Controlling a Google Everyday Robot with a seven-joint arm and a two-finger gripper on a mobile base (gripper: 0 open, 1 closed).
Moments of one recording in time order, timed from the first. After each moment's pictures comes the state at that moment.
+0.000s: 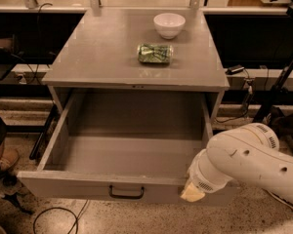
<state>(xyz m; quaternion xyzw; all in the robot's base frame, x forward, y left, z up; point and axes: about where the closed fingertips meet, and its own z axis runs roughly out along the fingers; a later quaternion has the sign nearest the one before) 0.411 -0.127 0.645 -0.55 0.82 0.03 0.14</state>
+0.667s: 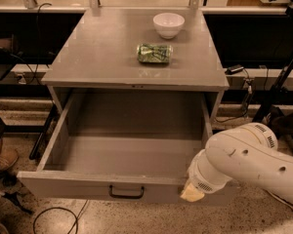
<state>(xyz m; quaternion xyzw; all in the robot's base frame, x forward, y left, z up) 0.410 -0.127 0.646 -0.55 0.82 0.03 0.14</state>
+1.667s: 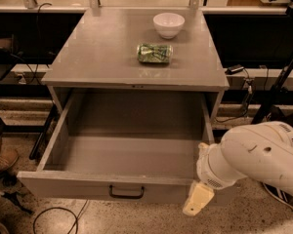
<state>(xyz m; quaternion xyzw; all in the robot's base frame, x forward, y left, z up) 0.414 -0.138 0.678 -0.56 0.81 0.02 0.18</state>
